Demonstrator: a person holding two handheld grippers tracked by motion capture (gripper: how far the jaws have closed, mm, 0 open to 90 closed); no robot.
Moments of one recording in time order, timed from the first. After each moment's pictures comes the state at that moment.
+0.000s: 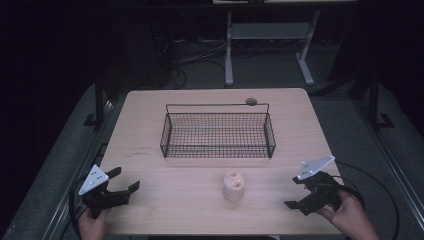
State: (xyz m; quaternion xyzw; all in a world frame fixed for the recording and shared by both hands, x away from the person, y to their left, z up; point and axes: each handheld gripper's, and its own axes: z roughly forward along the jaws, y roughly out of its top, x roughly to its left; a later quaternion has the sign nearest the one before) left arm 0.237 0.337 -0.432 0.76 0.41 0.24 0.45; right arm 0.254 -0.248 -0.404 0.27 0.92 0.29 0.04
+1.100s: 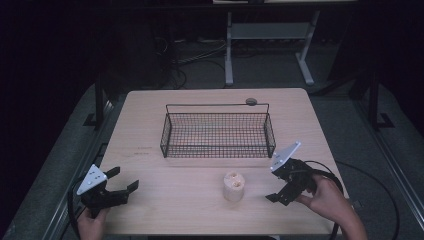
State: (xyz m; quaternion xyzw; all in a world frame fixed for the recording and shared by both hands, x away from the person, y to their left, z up) left arm 0.237 0.340 -0.431 0.75 0.41 0.24 0.45; right arm 0.283 -0.188 -0.382 0.20 0.95 0.24 0.02
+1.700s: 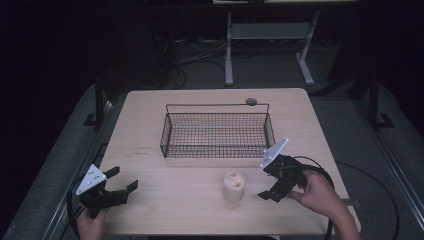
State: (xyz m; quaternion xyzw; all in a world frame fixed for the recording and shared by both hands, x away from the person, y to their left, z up) left arm 0.237 0.341 -0.430 0.75 0.41 0.24 0.46; right arm 0.292 -0.165 -0.377 0.17 0.96 0.24 0.01
